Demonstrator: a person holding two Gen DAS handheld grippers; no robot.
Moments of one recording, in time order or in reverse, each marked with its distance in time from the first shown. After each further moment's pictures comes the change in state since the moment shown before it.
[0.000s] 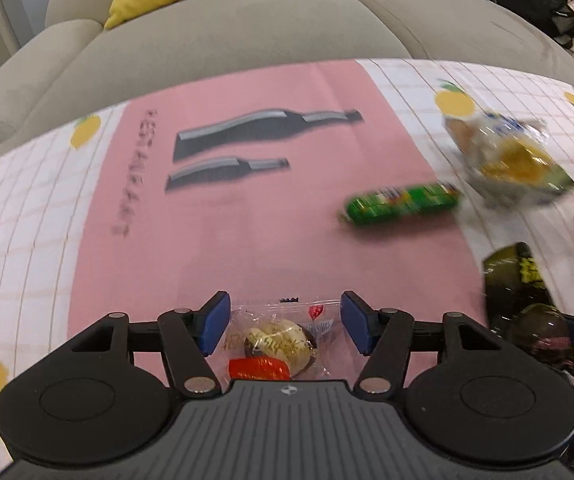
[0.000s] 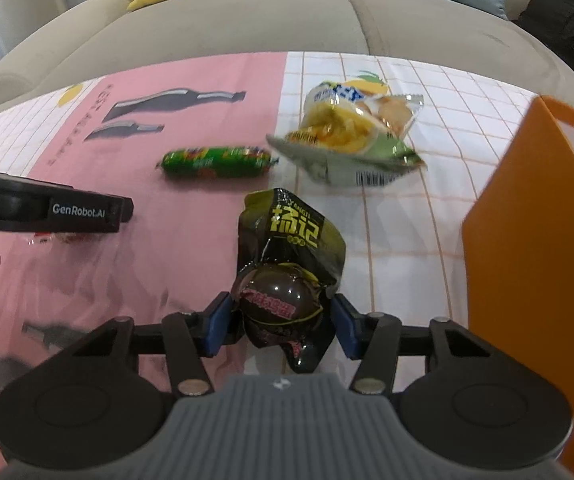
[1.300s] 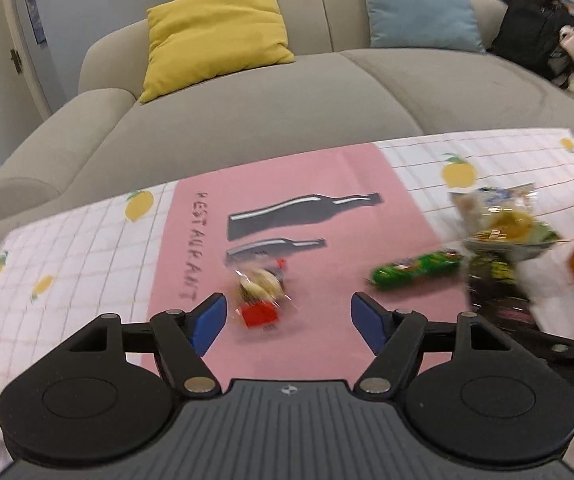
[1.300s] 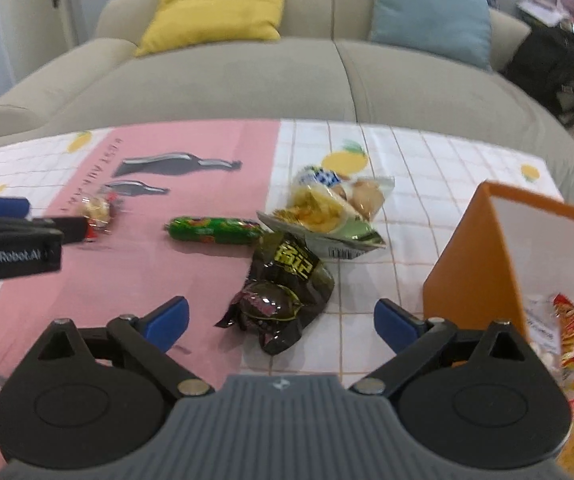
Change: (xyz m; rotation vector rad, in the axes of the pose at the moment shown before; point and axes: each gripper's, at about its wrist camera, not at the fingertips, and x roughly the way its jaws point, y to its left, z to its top) left arm -0.043 0.018 0.011 0.037 -0.229 0.096; right arm -0.024 -0.005 0.028 0.009 -0.124 -0.046
